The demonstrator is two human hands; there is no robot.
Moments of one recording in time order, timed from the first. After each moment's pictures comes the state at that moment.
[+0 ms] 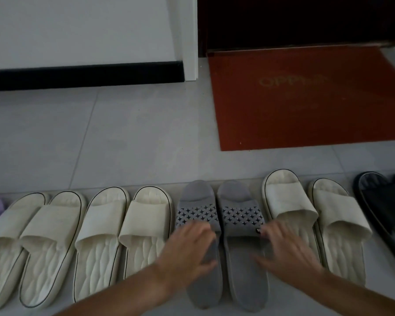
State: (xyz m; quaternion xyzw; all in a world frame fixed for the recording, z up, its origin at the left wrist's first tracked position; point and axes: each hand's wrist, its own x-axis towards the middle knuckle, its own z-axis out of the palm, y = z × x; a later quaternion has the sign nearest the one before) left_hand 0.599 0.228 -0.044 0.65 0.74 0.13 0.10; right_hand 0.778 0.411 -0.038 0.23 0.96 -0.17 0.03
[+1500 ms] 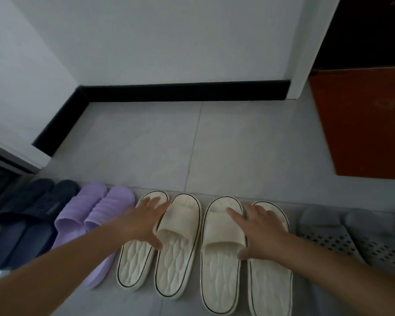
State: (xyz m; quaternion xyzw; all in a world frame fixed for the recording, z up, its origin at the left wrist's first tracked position) left_hand 0.311 -0.016 -0.028 0.39 0.85 -0.18 0.30; right_hand 0.507 0.231 -0.021 0.07 0.96 -0.08 0.27
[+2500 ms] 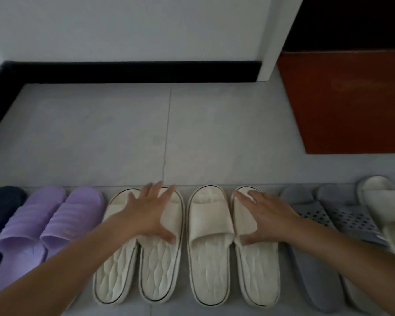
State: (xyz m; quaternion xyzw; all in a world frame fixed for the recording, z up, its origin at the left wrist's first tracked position) left_hand 0.321 0.035 -0.029 0.44 0.83 -0.10 0.32; right_hand 0.531 0.265 -0.035 0.15 0.95 -0.09 0.27
